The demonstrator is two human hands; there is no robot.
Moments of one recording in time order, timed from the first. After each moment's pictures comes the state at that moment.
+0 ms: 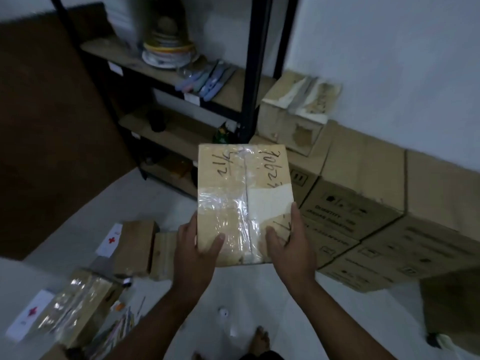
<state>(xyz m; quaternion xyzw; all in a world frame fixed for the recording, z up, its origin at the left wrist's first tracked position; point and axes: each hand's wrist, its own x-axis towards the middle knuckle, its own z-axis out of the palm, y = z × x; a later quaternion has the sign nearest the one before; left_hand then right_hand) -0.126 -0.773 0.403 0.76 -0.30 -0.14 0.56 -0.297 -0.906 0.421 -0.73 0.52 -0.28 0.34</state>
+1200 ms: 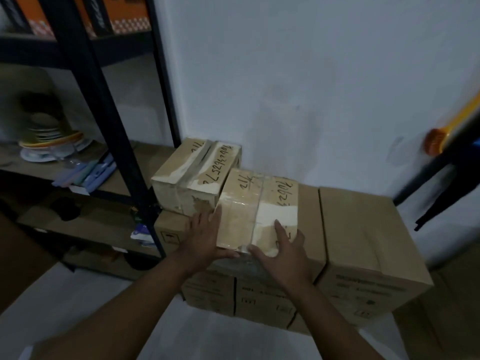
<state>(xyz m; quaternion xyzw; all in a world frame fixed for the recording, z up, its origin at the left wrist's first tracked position) -0.178 -1.147 0.457 0.73 -0.67 -0.05 0.12 -0.417 -1.191 0.452 -0.71 0.62 -0.19 0.28</state>
